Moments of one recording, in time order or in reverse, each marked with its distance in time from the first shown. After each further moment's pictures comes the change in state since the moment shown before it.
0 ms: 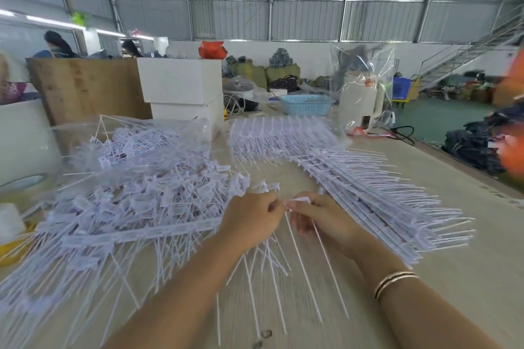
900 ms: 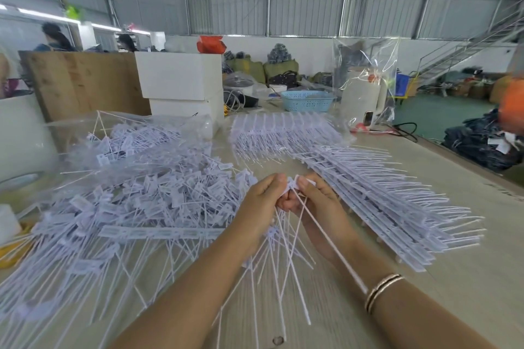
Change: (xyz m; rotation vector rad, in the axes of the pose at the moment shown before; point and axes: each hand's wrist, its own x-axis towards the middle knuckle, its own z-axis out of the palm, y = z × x) left_hand 0.000 0.010 -0.002 -1.061 0.037 -0.137; right_hand 0.010 -0.009 0.037 0.599 0.079 -0.264
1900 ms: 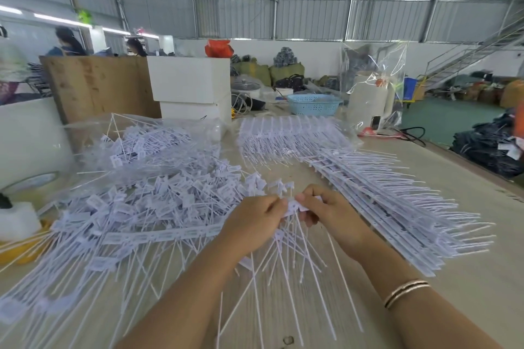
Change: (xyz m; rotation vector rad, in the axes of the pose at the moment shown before) left_hand -0.008 -0.006 -0.030 0.717 -0.085 0.042; right_hand -0.006 -0.019 -0.008 -0.665 -0.048 0.146
